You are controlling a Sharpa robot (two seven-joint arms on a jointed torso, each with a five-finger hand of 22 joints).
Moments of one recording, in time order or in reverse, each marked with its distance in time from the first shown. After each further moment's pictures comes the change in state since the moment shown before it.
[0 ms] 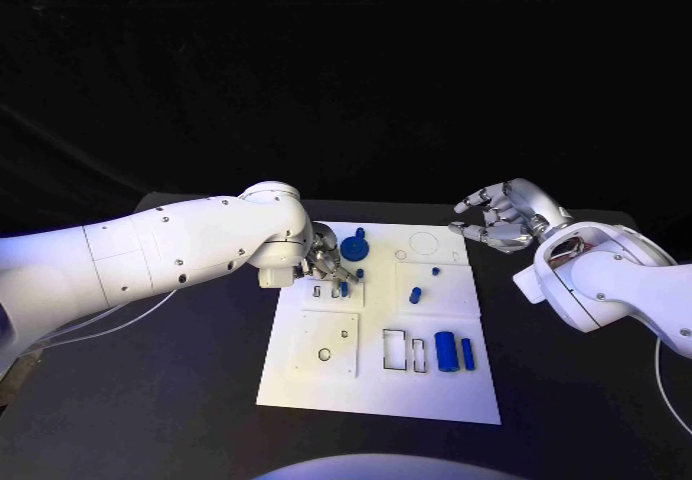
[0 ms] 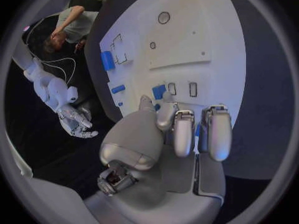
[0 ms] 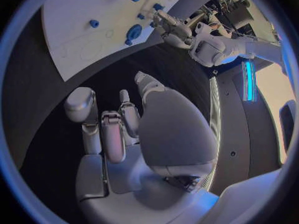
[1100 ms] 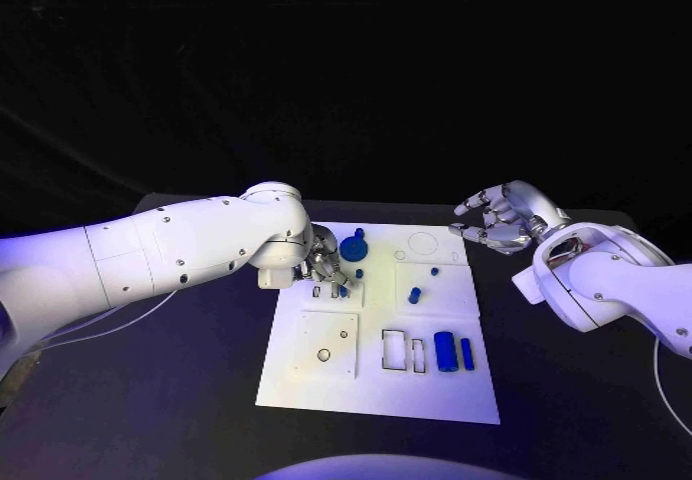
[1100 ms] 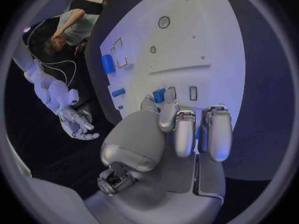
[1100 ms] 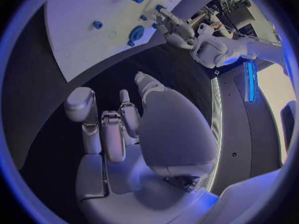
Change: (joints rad) left arm 0.000 0.007 0.000 -0.005 0.006 0.030 -0.006; left_hand 0.093 0.013 0.000 0.000 0.186 0.038 -0.002 -0.066 -0.118 -0.022 0.000 0.024 0.000 0.003 0.004 0.000 0.000 0.000 0.000 0.007 0.000 0.000; right arm -0.003 0.004 -0.001 -0.010 -0.003 0.006 -0.012; right_hand 0.000 0.000 0.004 0.004 0.006 0.000 0.000 0.004 0.001 0.000 0.000 0.000 0.000 0.000 0.000 0.000 0.000 0.000 -0.004 0.004 0.000 -0.002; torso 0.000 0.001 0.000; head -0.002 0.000
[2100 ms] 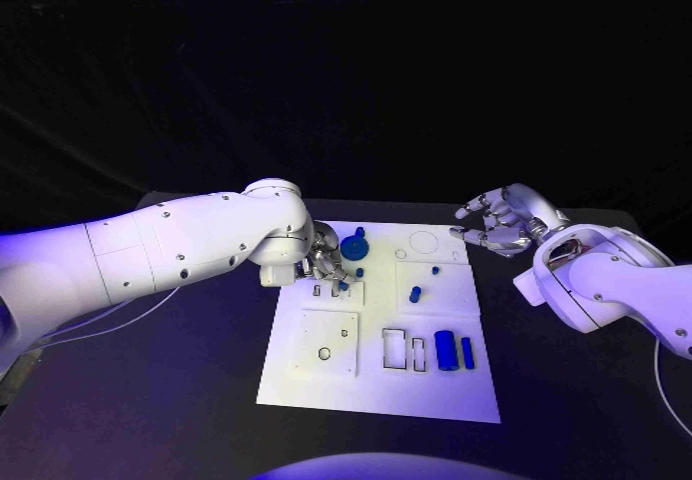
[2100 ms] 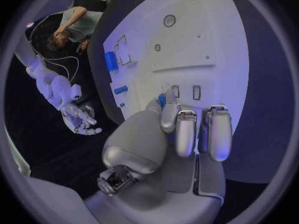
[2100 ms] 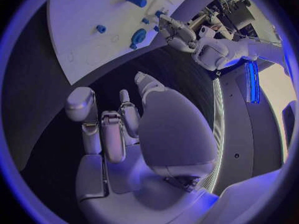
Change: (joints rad) left arm 0.003 0.001 0.002 -0.005 0.034 -0.013 0.003; left_hand 0.132 -0.003 0.285 0.027 -0.061 0.010 -0.015 0.052 -0.016 -0.026 -0.017 0.012 0.000 -0.005 -0.010 0.000 0.000 0.000 0.003 -0.012 0.000 0.000; right arm -0.006 0.002 -0.001 -0.006 -0.003 0.017 -0.016; right_hand 0.000 0.000 0.000 0.000 0.006 0.000 0.000 0.000 0.003 0.000 0.000 0.000 0.000 0.000 0.000 0.000 0.000 0.000 0.000 0.000 -0.004 -0.001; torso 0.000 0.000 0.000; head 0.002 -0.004
